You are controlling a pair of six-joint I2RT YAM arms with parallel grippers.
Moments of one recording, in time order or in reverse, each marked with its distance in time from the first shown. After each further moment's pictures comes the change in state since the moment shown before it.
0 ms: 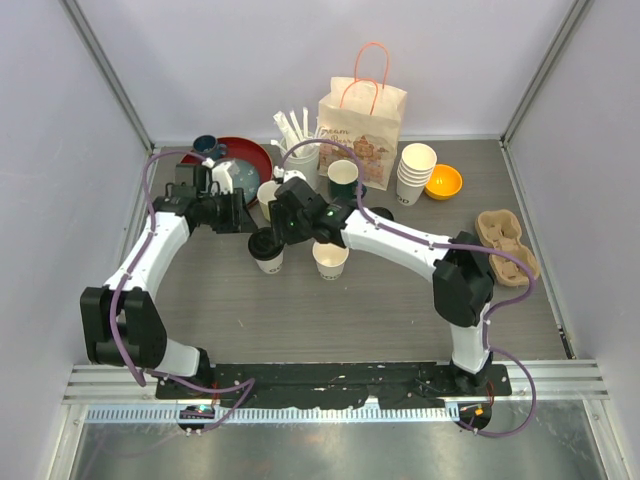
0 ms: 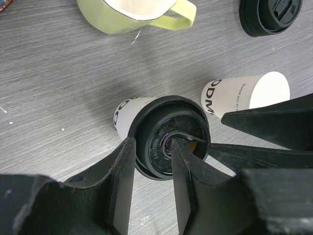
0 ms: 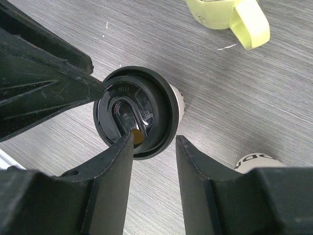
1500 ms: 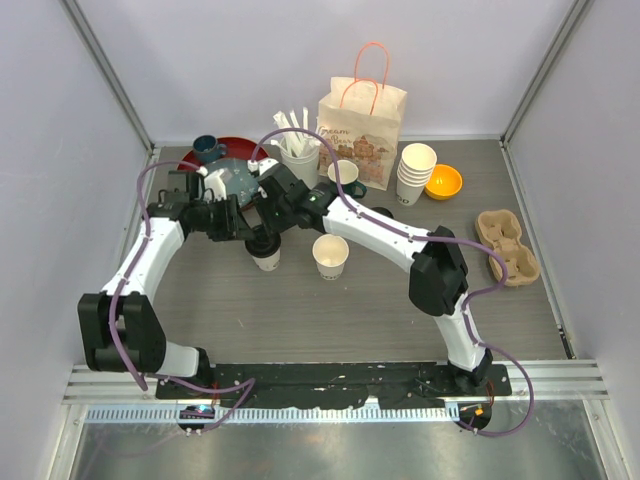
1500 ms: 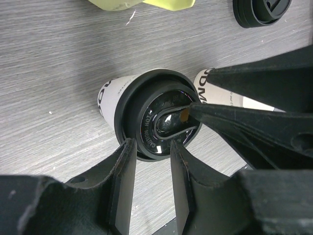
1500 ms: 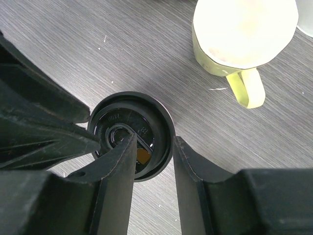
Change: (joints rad) left arm 0.050 -0.038 -0.062 -0.031 0.079 -0.020; right arm 0.001 0.188 0.307 -0.134 0.000 -0.250
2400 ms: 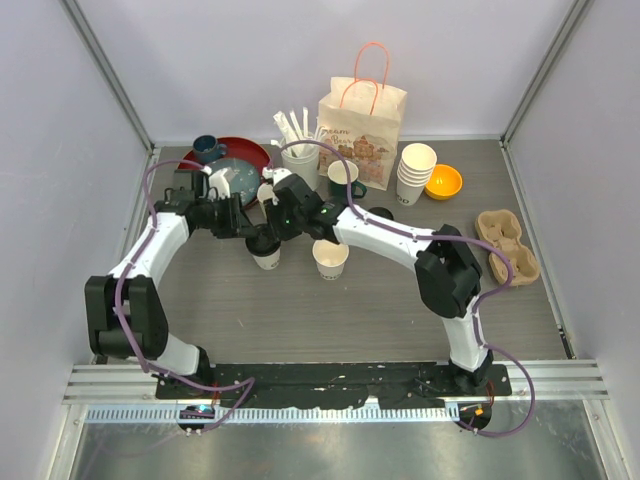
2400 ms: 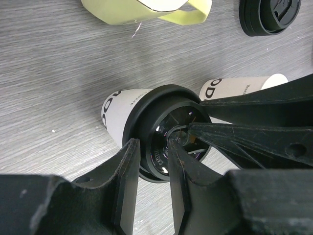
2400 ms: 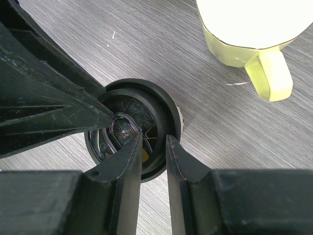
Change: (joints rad) left arm -0.012 0.086 -0.005 0.090 -0.009 -0.009; right arm -0.026 -0.071 -0.261 0.237 -0.092 0.070
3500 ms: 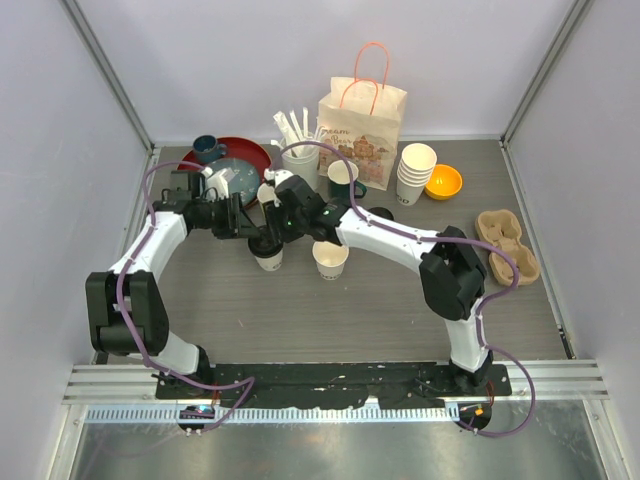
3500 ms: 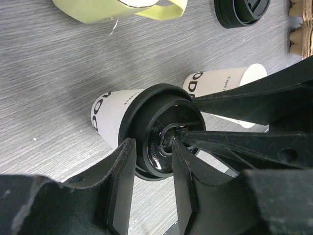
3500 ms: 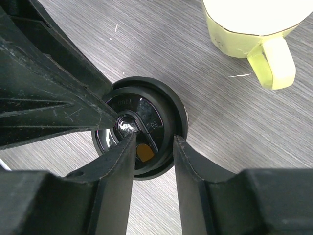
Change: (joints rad) left arm 0.037 0.026 -0.001 0.009 0.146 0.029; right arm -0.008 -0.044 -0.059 0.029 -0.021 0.028
